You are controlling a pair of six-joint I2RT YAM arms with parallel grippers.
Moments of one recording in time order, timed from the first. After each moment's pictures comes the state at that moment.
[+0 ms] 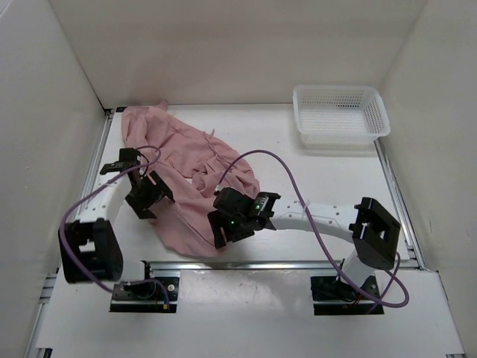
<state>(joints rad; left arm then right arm) 0.06 1.35 0.95 -0.92 0.19 -0.61 1.20 1.64 1.20 -0.62 -0.05 0.73</state>
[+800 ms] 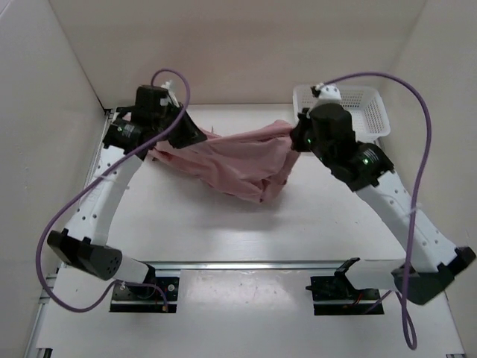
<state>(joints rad) -0.31 1.47 1.76 -0.94 0.22 -0.69 0.67 1.30 1.62 -0.72 0.31 0.39</state>
